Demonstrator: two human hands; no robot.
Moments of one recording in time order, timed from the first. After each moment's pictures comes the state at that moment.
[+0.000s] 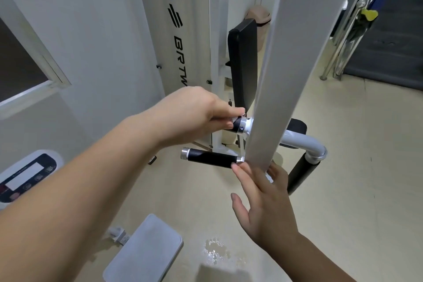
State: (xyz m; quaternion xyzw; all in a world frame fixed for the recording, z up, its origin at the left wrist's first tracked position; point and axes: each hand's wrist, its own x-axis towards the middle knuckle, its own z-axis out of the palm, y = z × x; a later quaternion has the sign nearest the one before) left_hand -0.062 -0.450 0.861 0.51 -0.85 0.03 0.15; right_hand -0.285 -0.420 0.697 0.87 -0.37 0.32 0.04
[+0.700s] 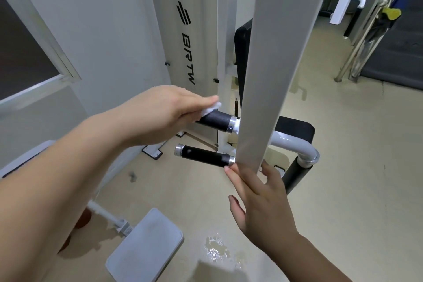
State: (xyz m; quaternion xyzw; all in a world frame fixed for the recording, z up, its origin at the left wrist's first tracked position) left_hand -0.040 -0.432 0.862 0.55 -0.82 0.02 0.15; right_hand -0.303 -0.436 0.697 0.91 -0.31 0.26 0.07
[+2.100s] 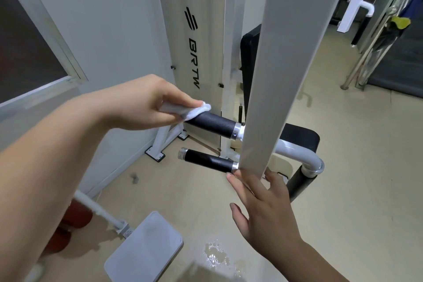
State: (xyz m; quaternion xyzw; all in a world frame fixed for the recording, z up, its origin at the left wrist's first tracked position) left_hand -0.007 -0.431 0.892 0.60 -0.77 -0.12 0.16; right_hand -0.304 -0.446 0.695 0.91 -0.30 0.26 0.05
